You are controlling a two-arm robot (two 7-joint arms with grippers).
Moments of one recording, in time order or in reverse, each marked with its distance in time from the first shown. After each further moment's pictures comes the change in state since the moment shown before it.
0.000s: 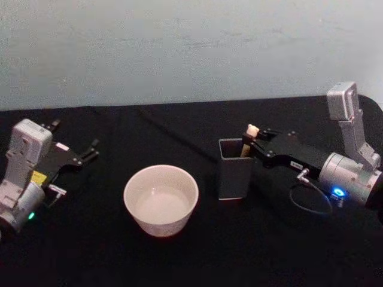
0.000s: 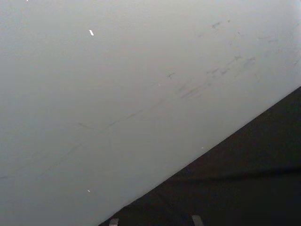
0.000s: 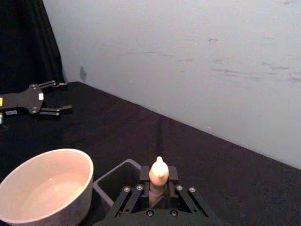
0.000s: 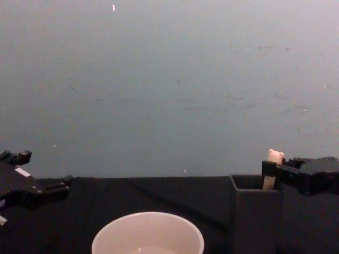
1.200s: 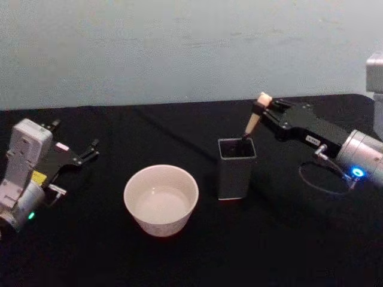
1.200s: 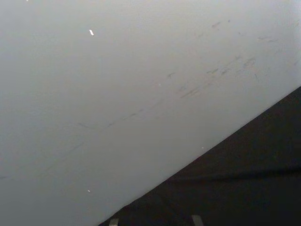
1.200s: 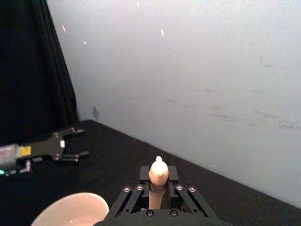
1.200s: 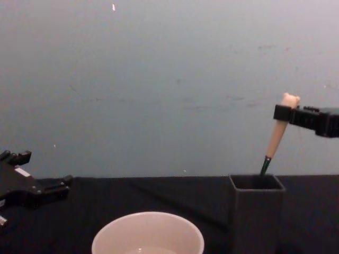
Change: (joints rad) left arm 0.000 0.000 0.000 0.000 0.000 0.000 0.000; right arm -0.021 0.055 0.052 -0.131 0.156 0.005 0.007
